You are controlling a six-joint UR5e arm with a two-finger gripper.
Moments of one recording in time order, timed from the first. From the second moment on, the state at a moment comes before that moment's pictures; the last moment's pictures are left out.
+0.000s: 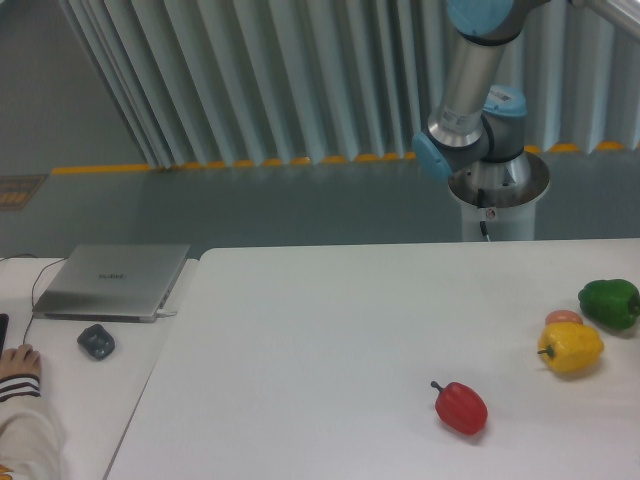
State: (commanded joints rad) arm 2.80 -1.98 -1.46 -1.03 1.47 1.78
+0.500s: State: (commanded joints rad) arm 2.79 -1.96 -1.45 -1.03 1.47 1.79
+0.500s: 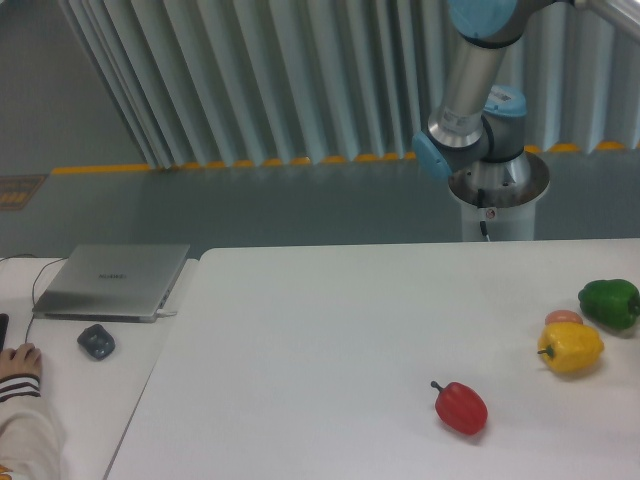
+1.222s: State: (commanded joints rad) arm 2.72 -1.93 -1.46 -1.09 1.52 1.79
